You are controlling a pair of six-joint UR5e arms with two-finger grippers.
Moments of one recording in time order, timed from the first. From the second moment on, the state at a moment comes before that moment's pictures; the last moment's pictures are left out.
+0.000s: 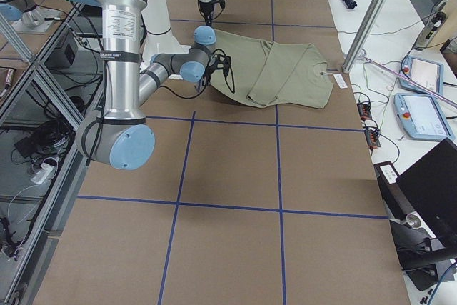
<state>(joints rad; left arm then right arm) -0.16 -1.81 -2.22 -1.54 -1.68 -1.69 0.44 -1.64 2.26 -1.25 2.09 1.41</state>
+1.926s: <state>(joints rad) -0.55 -2.03 -2.07 -1.45 -1.70 -1.28 0.81 -1.27 1.90 -1.24 2.08 1.31</state>
